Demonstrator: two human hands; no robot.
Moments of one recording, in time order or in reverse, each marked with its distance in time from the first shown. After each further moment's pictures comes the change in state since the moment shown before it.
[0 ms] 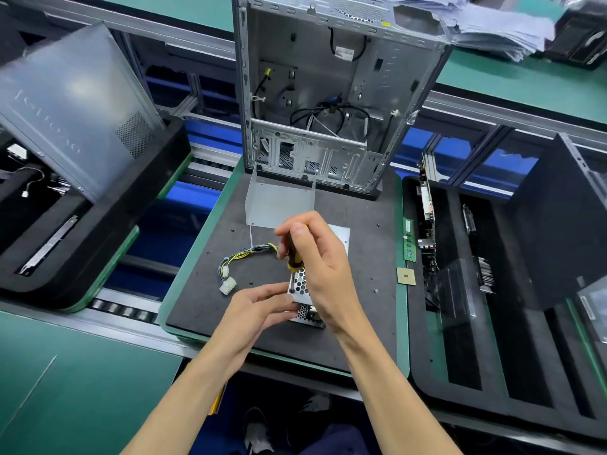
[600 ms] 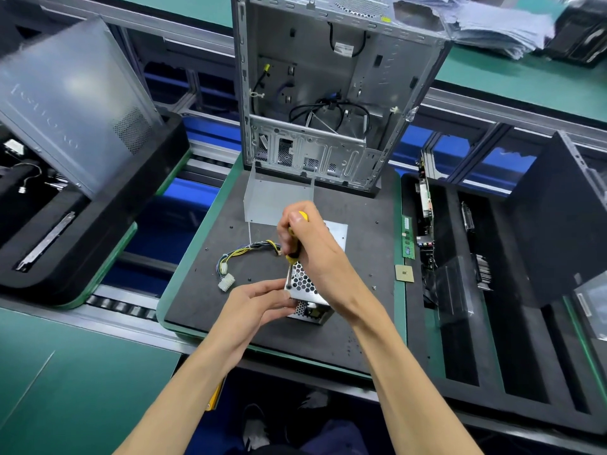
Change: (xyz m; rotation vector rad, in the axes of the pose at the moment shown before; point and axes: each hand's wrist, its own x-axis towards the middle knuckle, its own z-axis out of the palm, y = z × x) left_hand -0.002 0.002 0.002 -0.045 0.047 -0.009; right_hand 0.013 0.002 -0.010 -0.033 -0.181 0.197
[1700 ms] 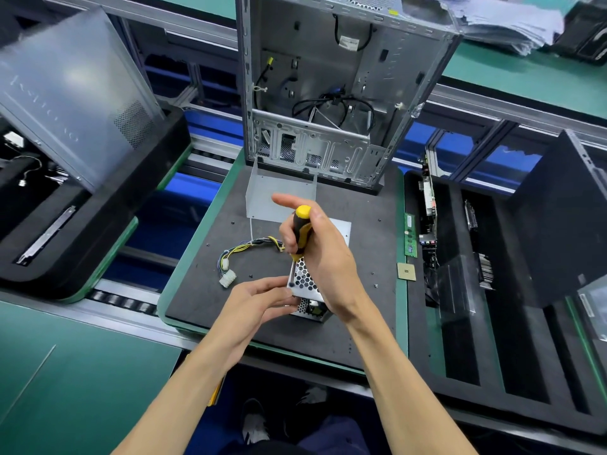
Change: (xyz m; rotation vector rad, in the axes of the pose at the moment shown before) left_hand -0.002 0.002 0.002 0.010 -0.014 0.005; right_hand 0.001 0.008 0.001 0.061 0.076 -0.102
